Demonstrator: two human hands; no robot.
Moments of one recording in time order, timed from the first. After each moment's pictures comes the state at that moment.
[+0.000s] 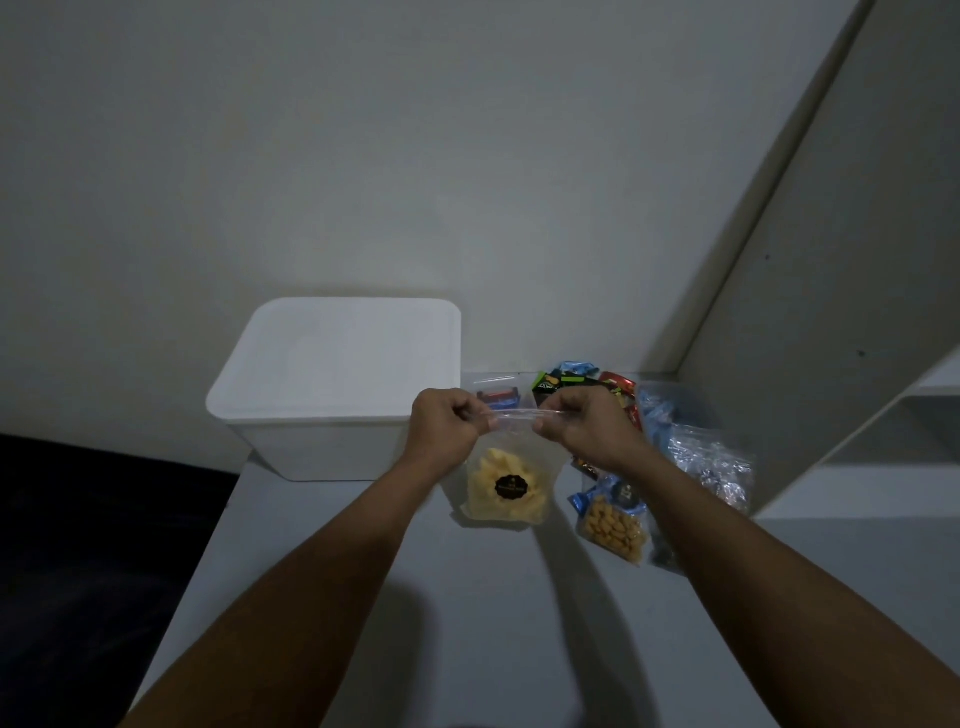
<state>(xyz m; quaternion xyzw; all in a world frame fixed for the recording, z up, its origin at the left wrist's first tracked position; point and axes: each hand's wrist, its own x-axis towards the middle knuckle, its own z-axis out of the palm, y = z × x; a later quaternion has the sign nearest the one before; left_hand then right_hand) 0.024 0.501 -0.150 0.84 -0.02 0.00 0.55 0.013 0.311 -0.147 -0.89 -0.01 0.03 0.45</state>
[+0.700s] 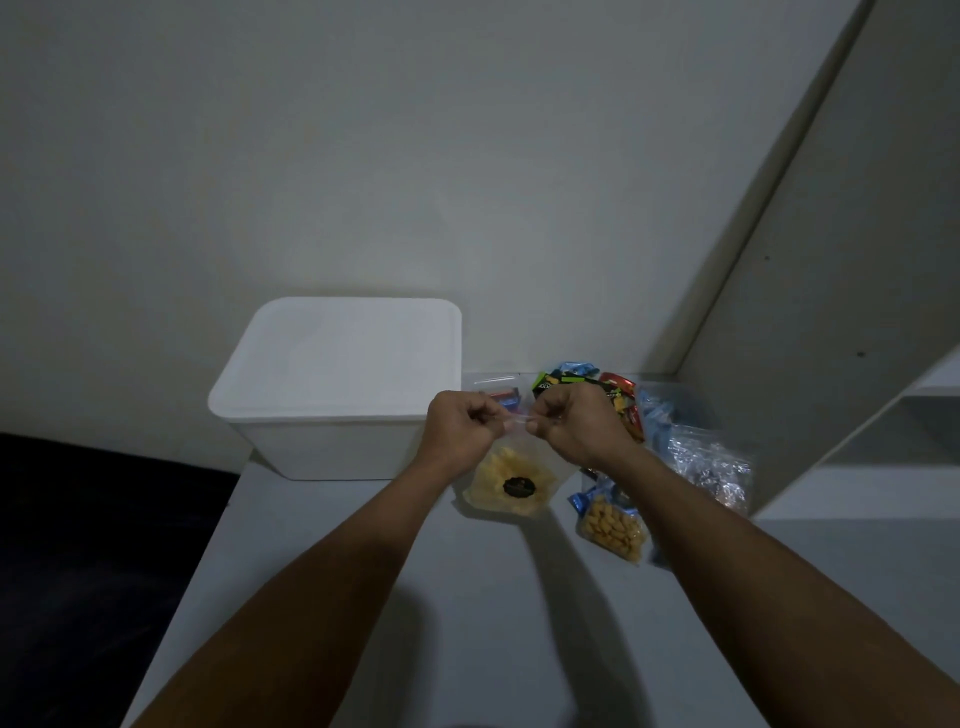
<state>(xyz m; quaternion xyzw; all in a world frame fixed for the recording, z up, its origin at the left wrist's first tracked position) 0.019 0.491 -0.150 0.84 -0.06 0.01 0.55 0.017 0.325 -0.144 -0.94 -0.05 -0.02 0.35</state>
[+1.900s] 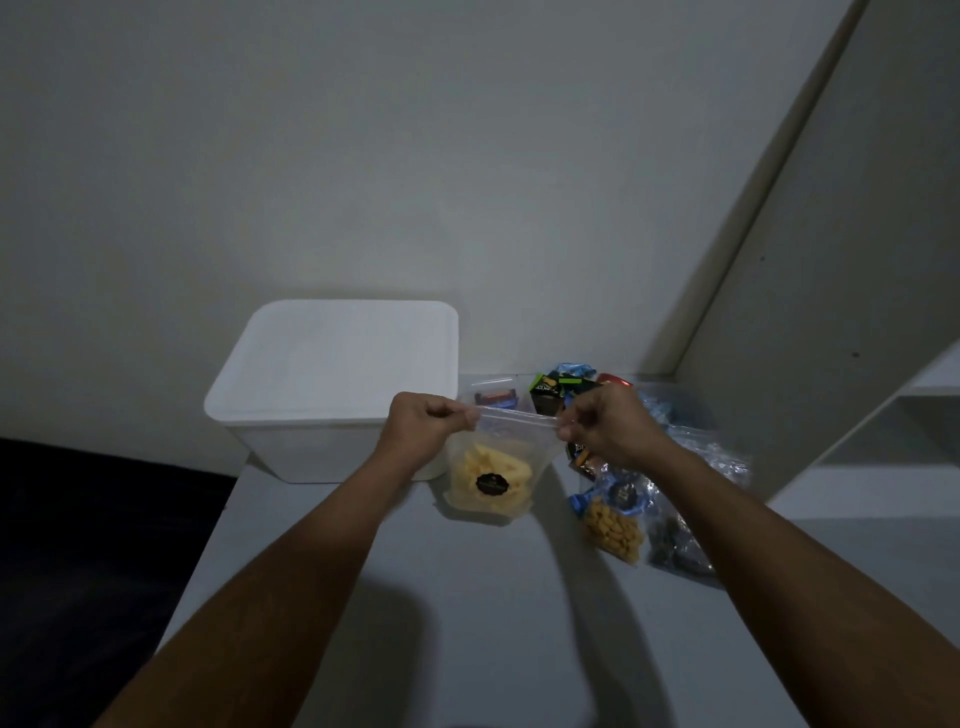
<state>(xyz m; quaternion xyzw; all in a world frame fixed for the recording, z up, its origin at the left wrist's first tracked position) 0.032 0.526 -0.153 0.79 0.01 -0.05 0.61 0.013 0.287 -0.140 -0.94 -0.02 0.03 0.35</state>
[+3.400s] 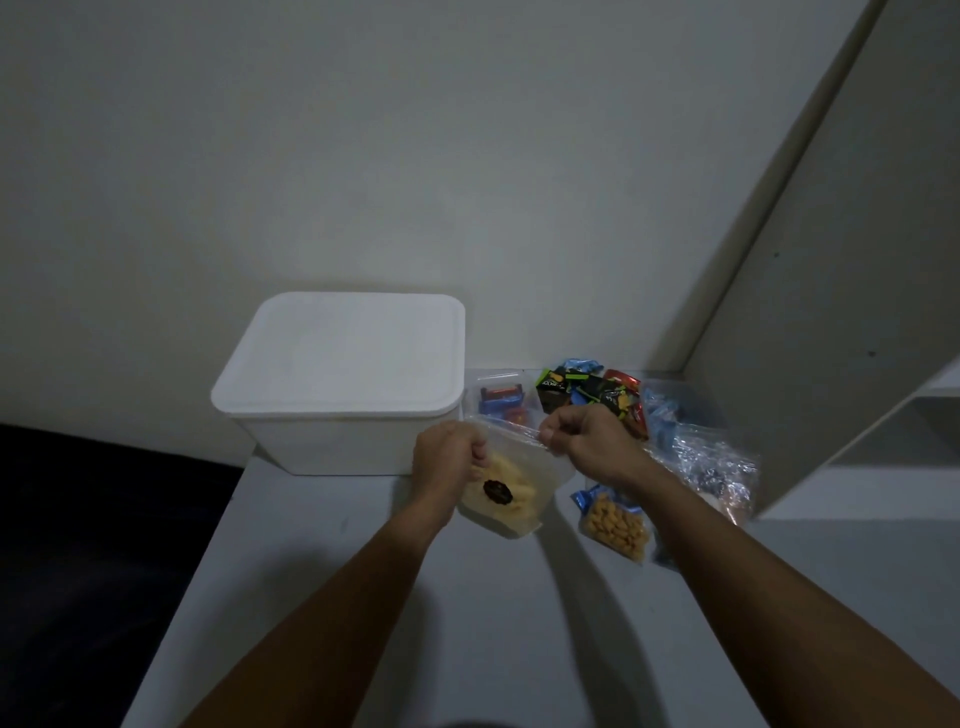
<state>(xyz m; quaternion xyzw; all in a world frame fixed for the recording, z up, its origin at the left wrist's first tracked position) -0.001 0.495 -0.174 0.71 0.18 -0.07 0.67 -0.002 0.315 -0.151 -0.88 -0.01 0.09 0.47</state>
